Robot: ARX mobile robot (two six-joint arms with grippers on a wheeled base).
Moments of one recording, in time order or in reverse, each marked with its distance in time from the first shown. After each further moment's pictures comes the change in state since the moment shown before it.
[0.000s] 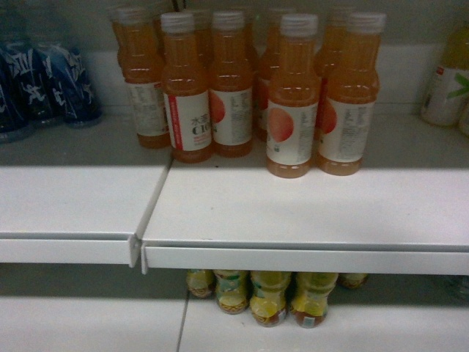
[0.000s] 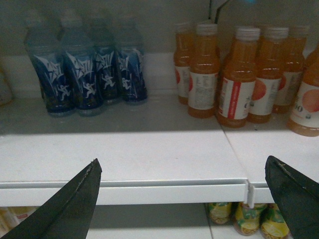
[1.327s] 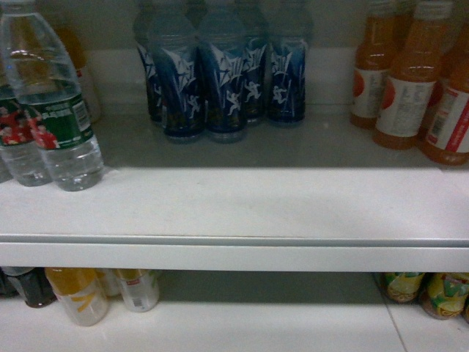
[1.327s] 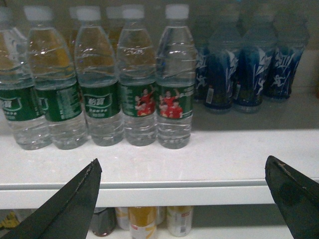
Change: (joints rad) left arm 0.000 0.000 0.000 -0.003 -0.001 0.000; right arm 0.000 0.001 0.000 -0.005 0.005 0.000
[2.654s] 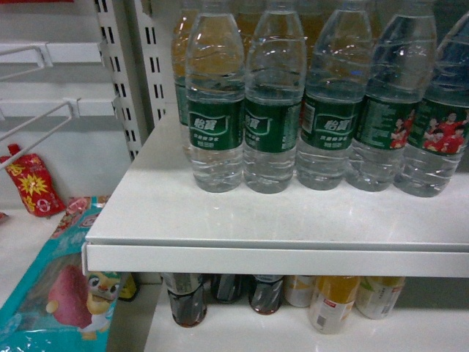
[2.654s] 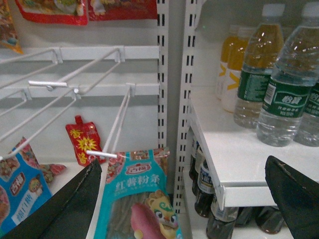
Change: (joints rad) left arm 0.000 0.000 0.000 -0.004 -0.003 0.000; right arm 0.003 0.000 0.000 0.007 -0.011 0.000
